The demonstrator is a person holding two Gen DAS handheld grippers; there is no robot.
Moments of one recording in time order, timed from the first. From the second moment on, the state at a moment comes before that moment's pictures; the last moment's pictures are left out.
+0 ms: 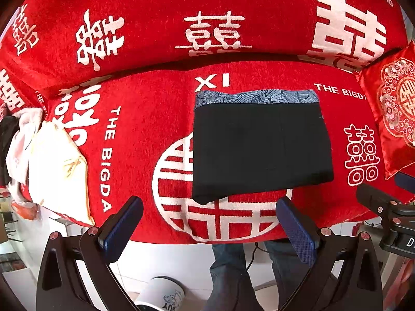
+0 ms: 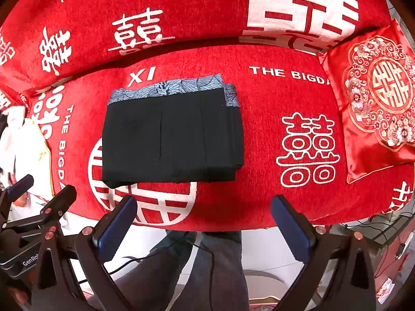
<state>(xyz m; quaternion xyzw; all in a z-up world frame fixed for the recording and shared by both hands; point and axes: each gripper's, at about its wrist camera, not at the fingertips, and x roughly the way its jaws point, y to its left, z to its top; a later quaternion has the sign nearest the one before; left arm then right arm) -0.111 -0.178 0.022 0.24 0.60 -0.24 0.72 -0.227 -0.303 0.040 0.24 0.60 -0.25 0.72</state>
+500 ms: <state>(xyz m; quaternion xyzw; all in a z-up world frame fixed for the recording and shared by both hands) -0.112 -0.179 0.024 0.24 0.60 -0.25 0.72 -0.226 -0.303 0.039 0.24 0.60 -0.25 0.72</state>
